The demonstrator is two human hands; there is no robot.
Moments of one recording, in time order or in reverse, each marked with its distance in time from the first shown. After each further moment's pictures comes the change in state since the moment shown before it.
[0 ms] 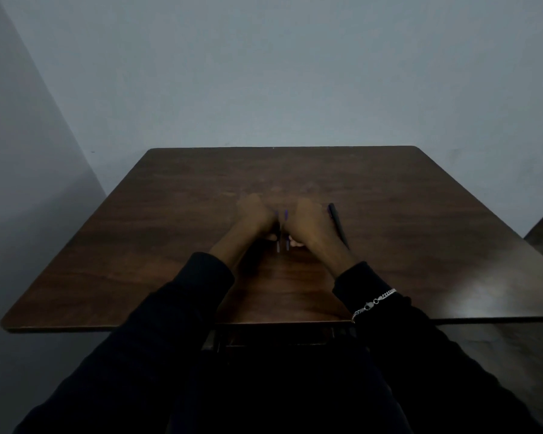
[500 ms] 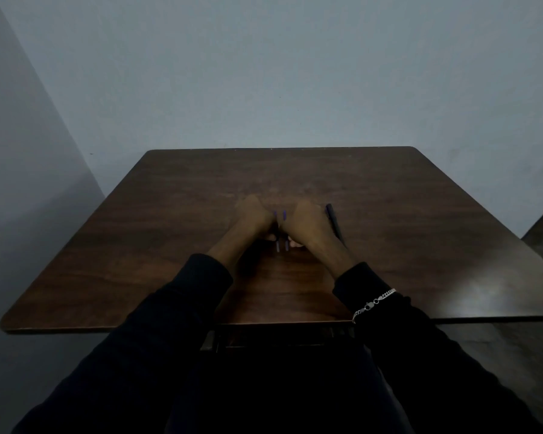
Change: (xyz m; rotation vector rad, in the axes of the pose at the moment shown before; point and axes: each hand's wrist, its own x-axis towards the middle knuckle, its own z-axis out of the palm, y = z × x) left_hand -0.008 0.003 0.002 -0.111 -0.028 0.002; right_hand 0.002 0.004 0.002 0.014 0.034 0.000
